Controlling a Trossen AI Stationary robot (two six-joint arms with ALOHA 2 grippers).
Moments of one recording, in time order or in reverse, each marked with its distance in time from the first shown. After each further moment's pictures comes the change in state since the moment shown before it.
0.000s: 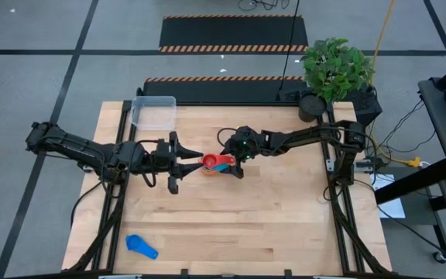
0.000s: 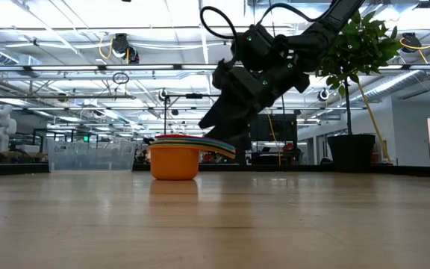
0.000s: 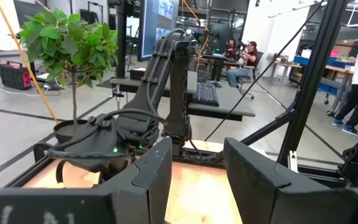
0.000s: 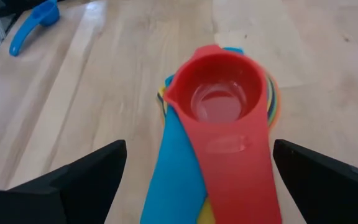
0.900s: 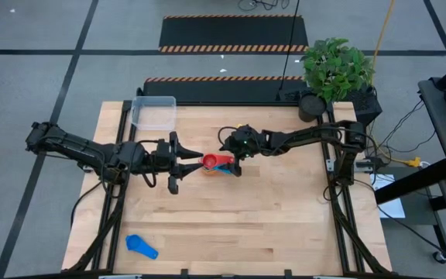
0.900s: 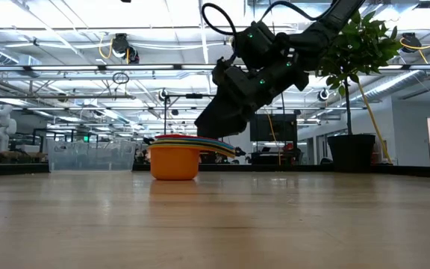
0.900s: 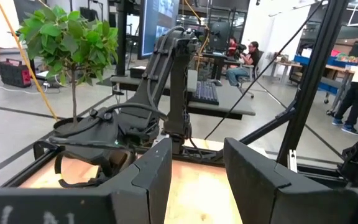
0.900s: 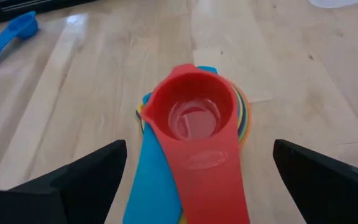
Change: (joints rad) left arm 0.000 0.000 0.000 -0.008 -0.001 -0.008; right arm -0.002 -0.008 -0.001 0.035 0.081 0.004
